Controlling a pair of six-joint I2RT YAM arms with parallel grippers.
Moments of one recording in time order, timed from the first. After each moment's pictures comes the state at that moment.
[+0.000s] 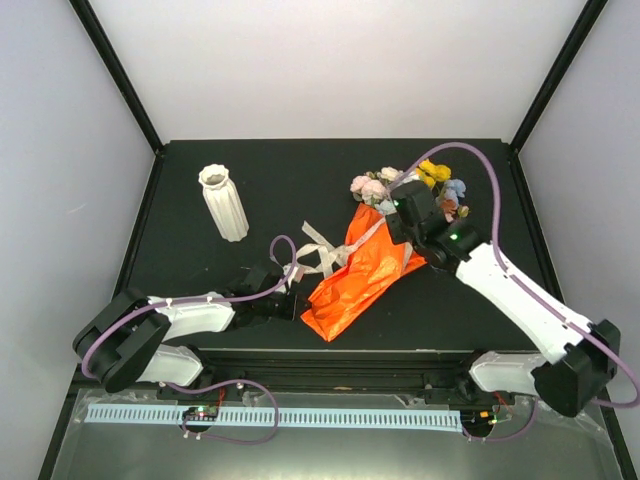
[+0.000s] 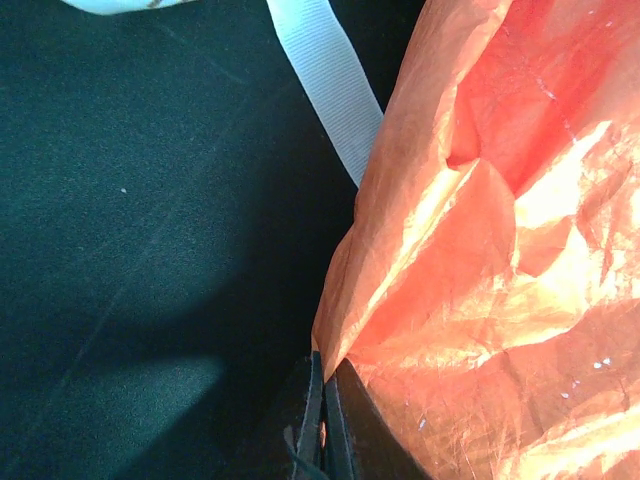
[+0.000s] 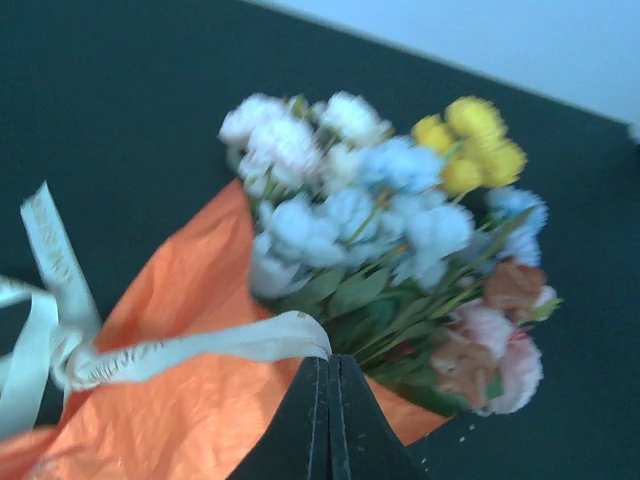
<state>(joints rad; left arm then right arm) -0.70 1.34 0.37 0.14 0.34 -0.59 0.65 1.27 1.15 -0.68 0.41 0.12</state>
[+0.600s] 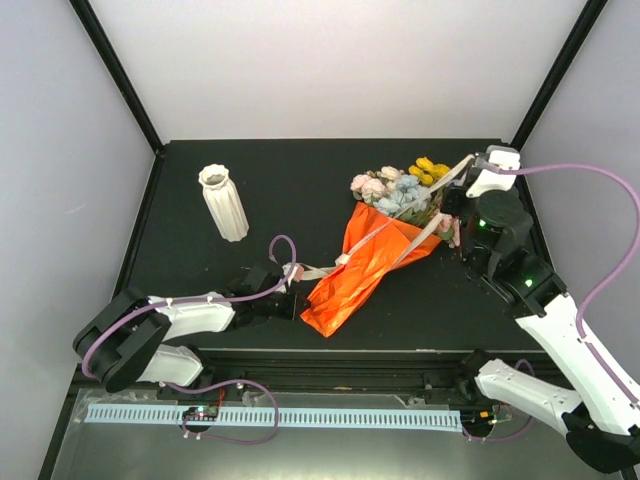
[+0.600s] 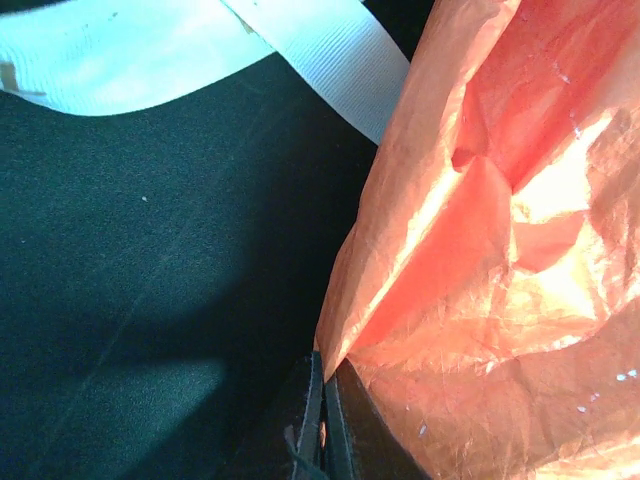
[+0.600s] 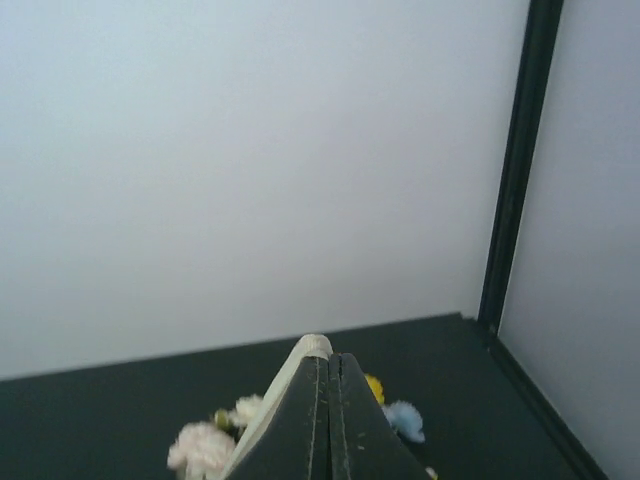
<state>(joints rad) -0.70 1.34 0.37 0.14 0.32 -0.59 0.65 0.91 1.19 -0.39 0.77 0.14</state>
